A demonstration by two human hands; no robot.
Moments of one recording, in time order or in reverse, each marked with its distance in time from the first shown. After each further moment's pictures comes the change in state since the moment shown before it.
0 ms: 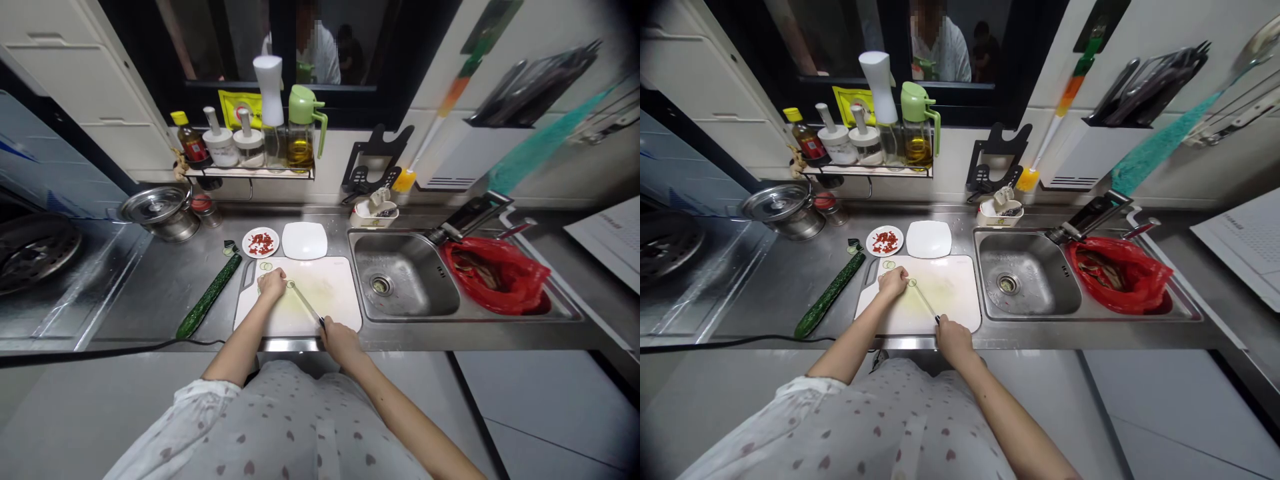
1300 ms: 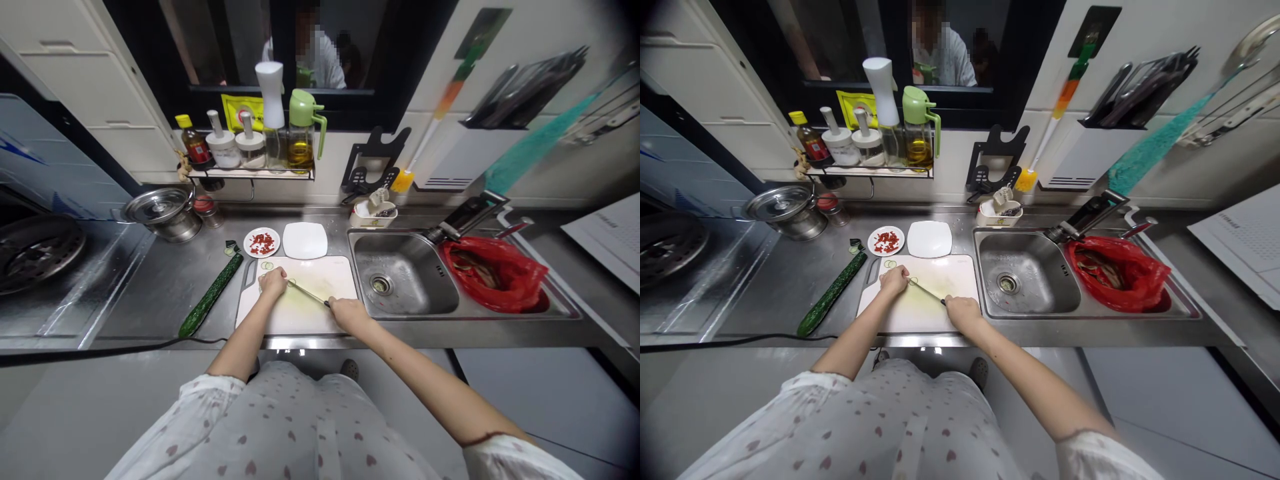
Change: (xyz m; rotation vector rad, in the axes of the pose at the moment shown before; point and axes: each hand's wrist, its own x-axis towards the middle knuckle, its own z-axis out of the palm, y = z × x) left_hand 0.002 0.001 -0.002 -0.028 -0.018 -0.013; right_hand 0.025 0.018 -0.050 -0.257 0.038 -0.164
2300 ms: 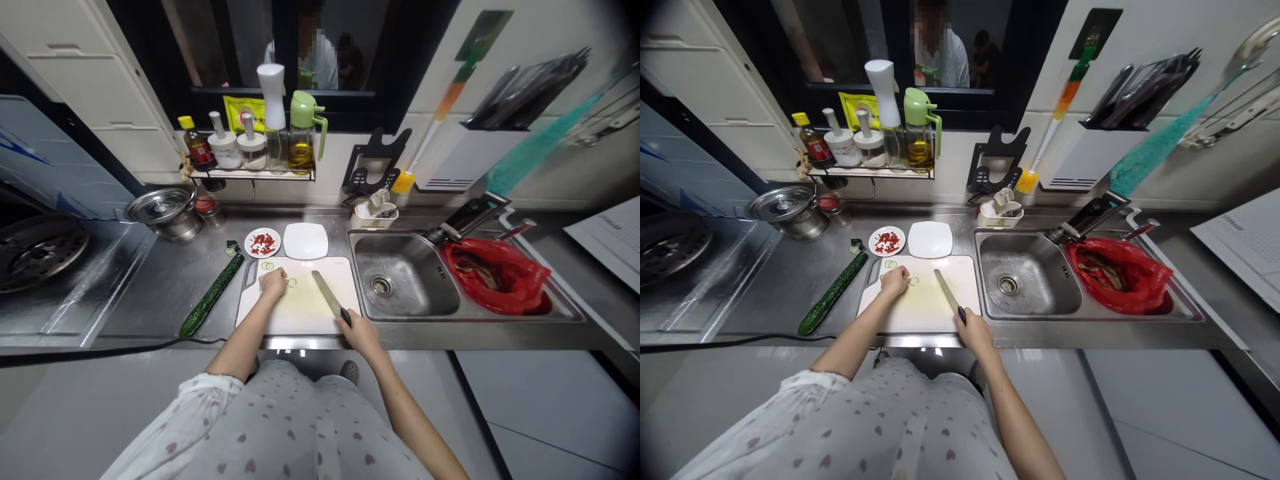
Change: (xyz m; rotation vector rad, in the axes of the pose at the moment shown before) left_hand -0.001 -0.003 0.005 0.009 0.033 0.026; right_hand -0.021 0.016 0.060 0.415 0.025 0.352
